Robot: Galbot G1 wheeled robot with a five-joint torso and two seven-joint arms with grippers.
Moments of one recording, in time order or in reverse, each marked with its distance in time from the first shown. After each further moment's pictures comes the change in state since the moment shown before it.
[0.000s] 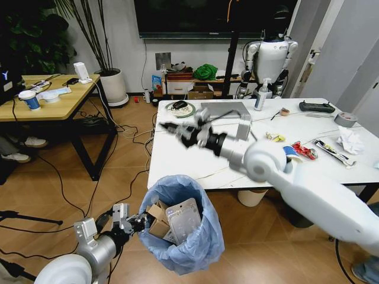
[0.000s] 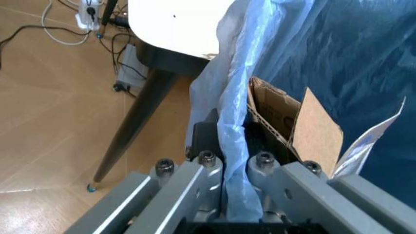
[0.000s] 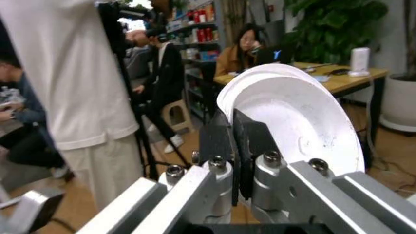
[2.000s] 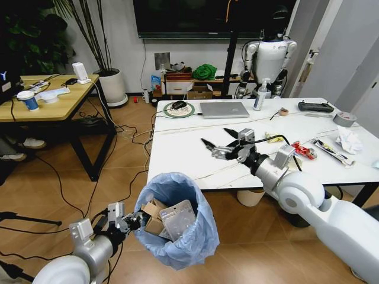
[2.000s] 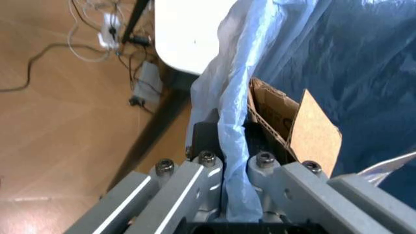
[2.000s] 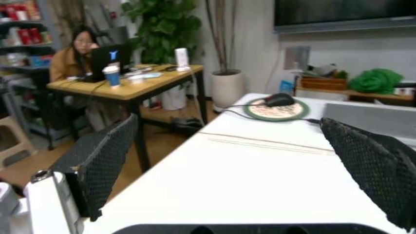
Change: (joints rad) left arm 0.057 -0.103 -0.070 -0.033 0.093 0.006 0.006; right arm -0.464 -0.052 0.428 -0.106 -0.270 0.118 0.209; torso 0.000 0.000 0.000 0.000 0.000
